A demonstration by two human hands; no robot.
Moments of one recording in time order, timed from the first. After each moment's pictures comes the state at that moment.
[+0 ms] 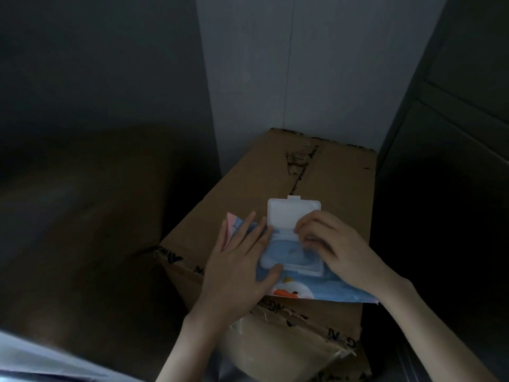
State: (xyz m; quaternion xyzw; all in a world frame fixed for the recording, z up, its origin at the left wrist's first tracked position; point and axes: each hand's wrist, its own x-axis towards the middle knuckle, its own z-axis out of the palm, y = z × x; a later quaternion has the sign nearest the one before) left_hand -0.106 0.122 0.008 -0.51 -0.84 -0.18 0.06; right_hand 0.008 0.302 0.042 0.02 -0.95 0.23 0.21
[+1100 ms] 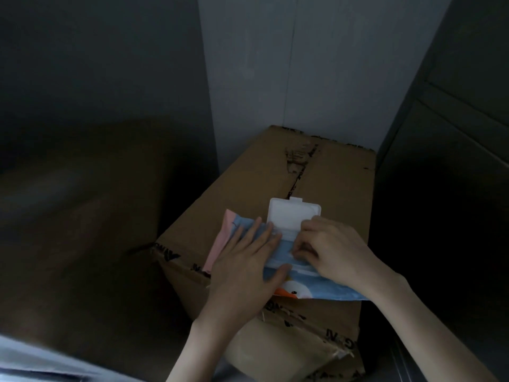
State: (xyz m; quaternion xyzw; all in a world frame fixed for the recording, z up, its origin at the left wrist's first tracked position) left_hand -0.096 0.131 0.005 -0.51 -0.84 -0.20 0.03; right_hand -0.008 0.298 0.045 -0.06 -0.99 0.08 0.05
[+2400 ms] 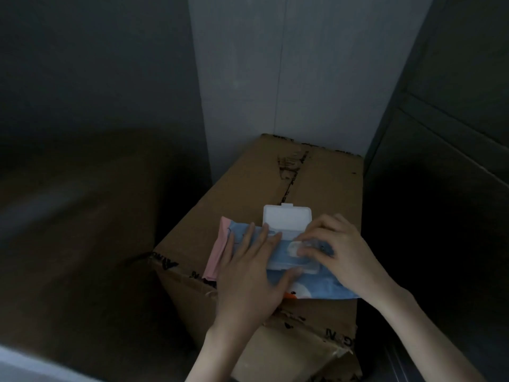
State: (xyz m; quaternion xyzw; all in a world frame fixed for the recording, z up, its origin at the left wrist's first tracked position) left_hand -0.080 0.138 0.009 -0.44 -0.85 -0.29 0.05; right_hand 0.016 0.294 0.043 -0.12 -0.95 0.20 0.21
